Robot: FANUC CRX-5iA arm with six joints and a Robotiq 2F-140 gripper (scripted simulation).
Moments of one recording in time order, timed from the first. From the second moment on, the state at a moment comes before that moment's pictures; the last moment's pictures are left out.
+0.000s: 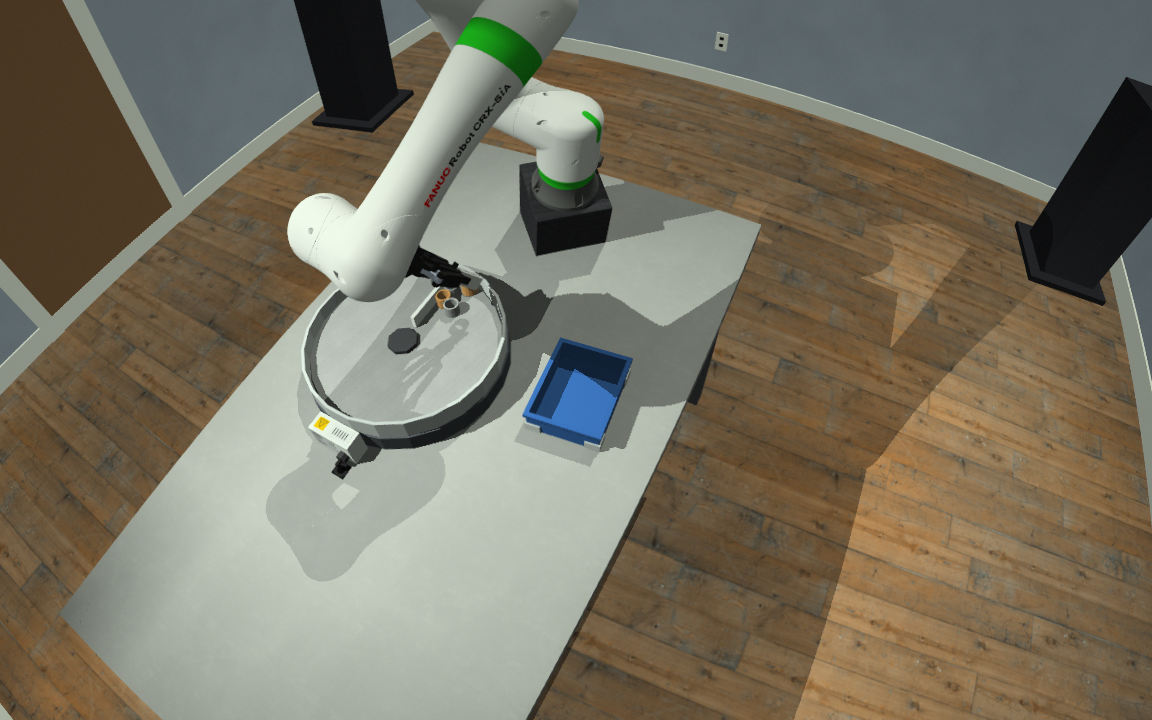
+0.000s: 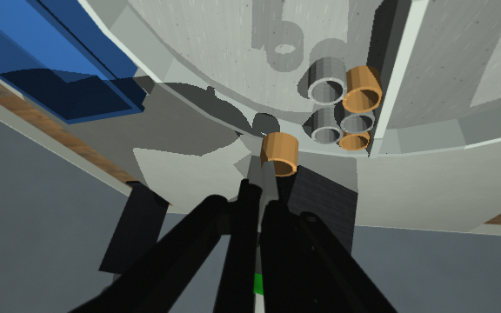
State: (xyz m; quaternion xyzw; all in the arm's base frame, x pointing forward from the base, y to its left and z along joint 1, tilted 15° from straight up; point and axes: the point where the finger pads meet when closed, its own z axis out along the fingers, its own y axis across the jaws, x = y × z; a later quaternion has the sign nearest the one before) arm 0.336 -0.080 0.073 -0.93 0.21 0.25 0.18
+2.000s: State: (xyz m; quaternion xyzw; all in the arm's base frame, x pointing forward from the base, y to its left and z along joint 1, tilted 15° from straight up) arm 0.431 0.175 0.133 -0.93 0.21 0.25 0.18
